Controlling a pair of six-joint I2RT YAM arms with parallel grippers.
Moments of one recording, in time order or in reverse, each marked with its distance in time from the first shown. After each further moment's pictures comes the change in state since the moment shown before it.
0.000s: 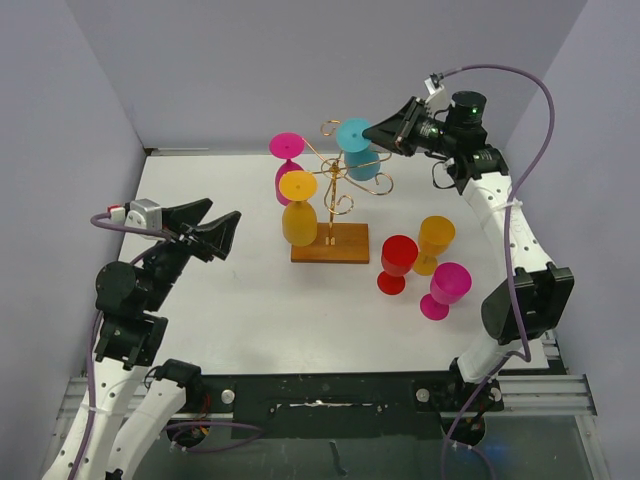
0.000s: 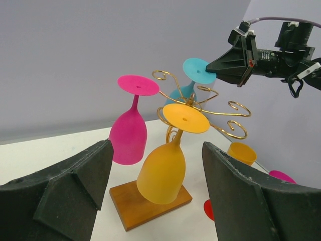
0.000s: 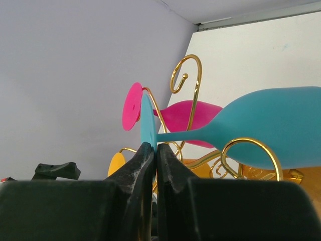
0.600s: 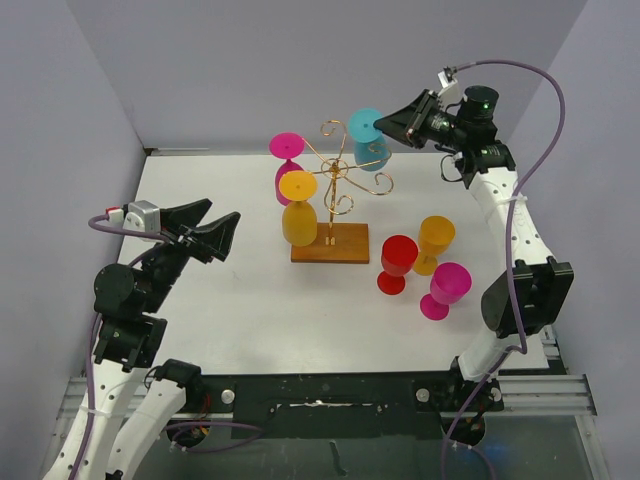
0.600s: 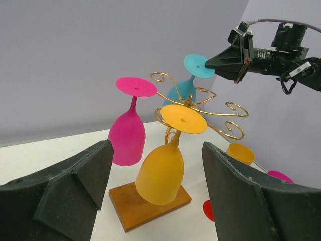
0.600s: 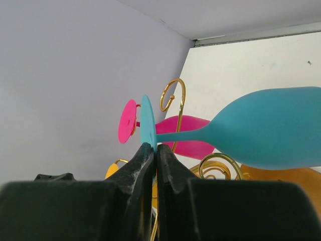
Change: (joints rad) left arm 0.000 -0.009 0.000 0.000 0.004 -0.001; right arm -0.060 0.031 0.029 0.040 -0.025 0.013
